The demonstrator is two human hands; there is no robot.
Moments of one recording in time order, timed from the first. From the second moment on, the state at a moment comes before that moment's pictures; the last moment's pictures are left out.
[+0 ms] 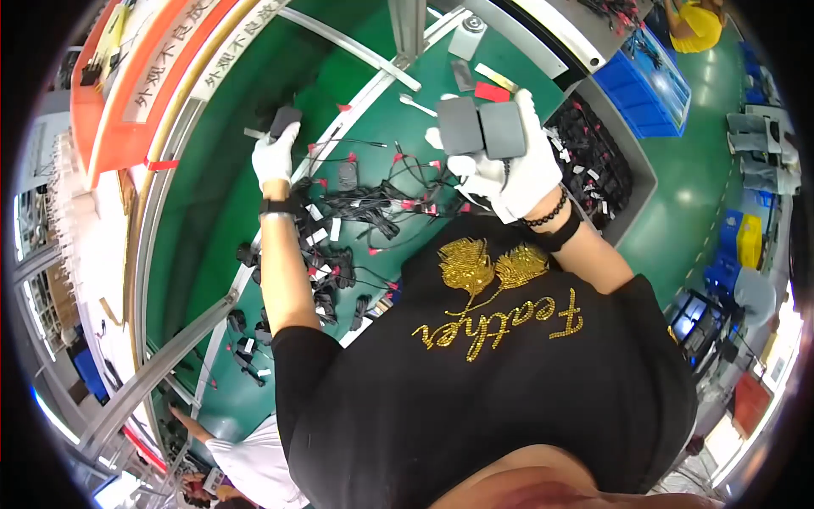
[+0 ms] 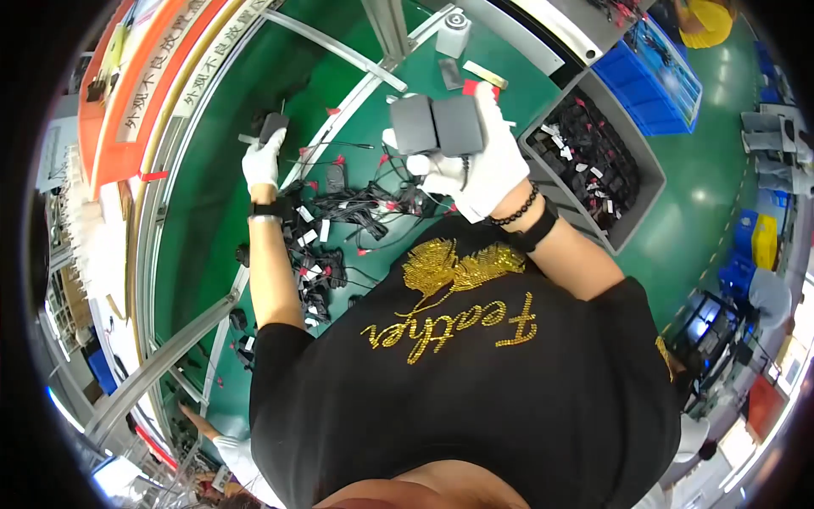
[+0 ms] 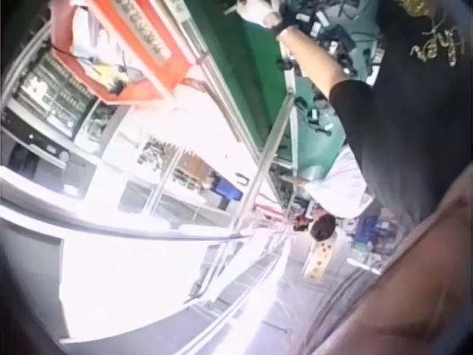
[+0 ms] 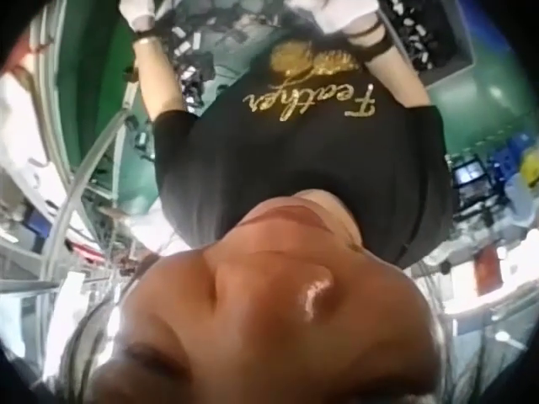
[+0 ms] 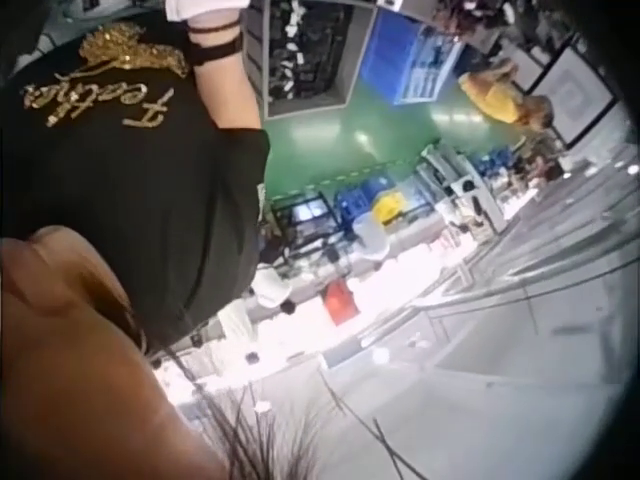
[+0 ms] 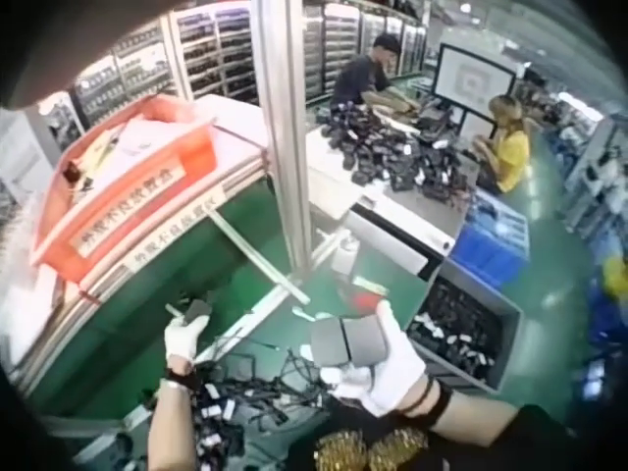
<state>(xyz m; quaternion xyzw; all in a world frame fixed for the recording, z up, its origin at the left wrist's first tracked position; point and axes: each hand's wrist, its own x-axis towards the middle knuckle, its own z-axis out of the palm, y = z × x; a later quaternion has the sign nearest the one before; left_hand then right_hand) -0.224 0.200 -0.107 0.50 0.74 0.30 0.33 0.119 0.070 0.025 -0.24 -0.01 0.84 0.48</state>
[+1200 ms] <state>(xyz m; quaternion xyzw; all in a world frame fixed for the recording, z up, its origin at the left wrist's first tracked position) -0.003 0.056 0.019 0.48 0.50 0.36 0.62 0.171 0.017 0.004 -0.16 -0.04 0.91 0.39</state>
